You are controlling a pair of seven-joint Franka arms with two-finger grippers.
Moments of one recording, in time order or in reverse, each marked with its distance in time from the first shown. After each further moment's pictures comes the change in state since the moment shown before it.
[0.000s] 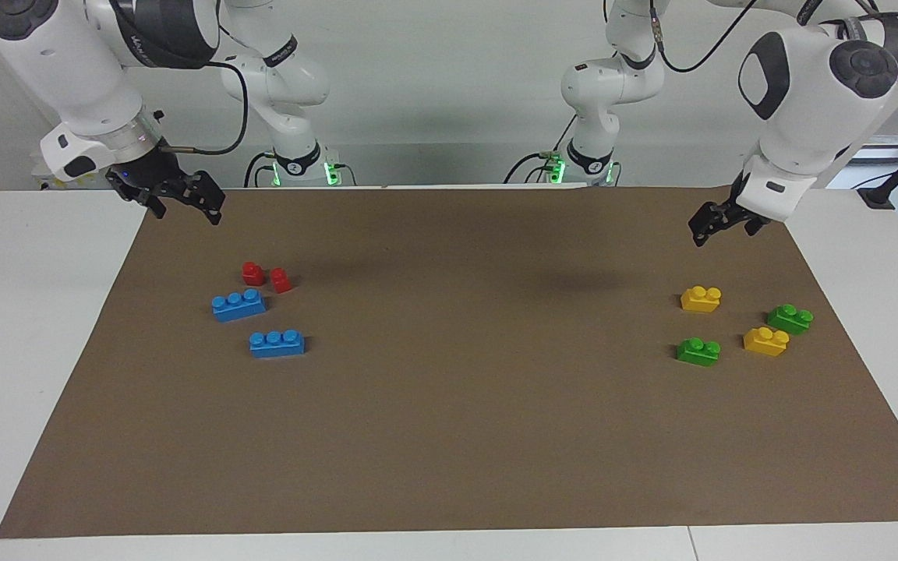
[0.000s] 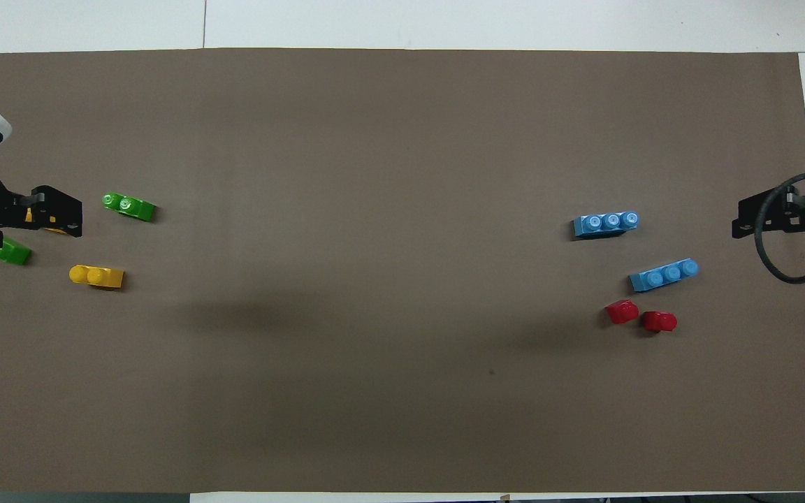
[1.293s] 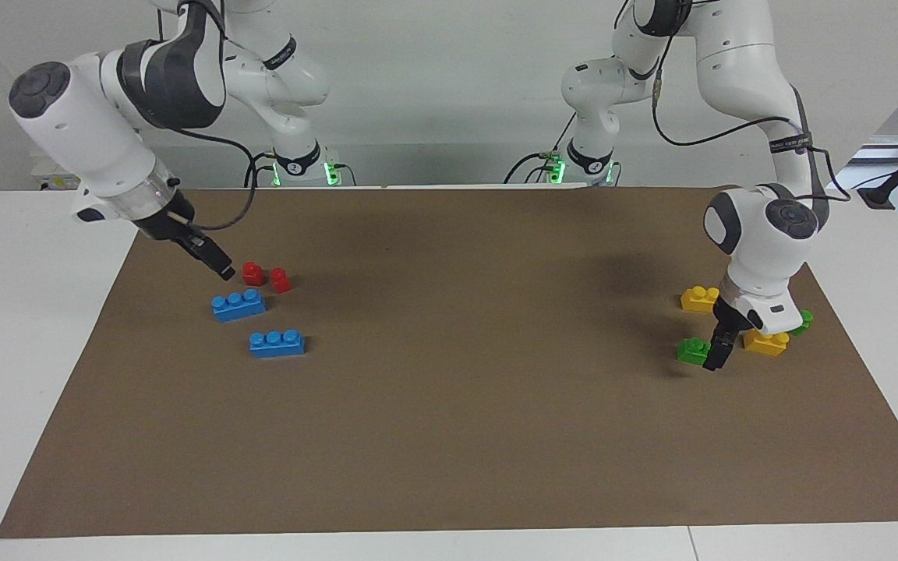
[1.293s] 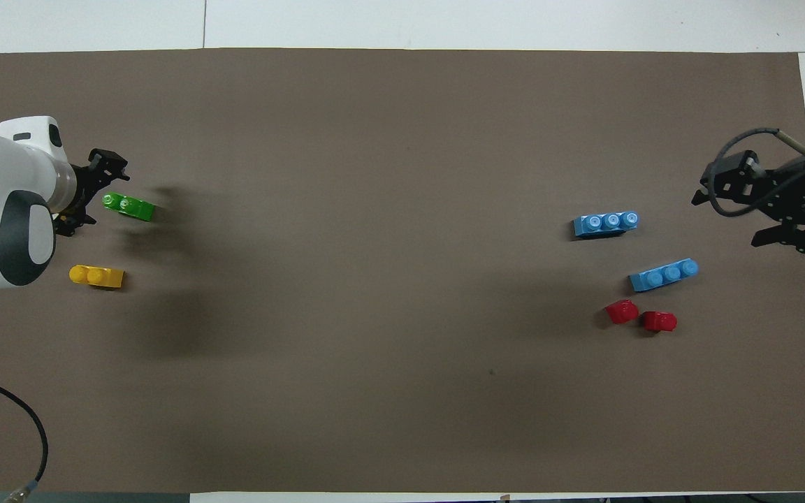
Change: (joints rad) left arm 0.024 0.277 0.074 -0.265 0.041 0.789 -0.702; right arm -0.002 0.029 -0.011 -0.101 0.084 0.162 0.367
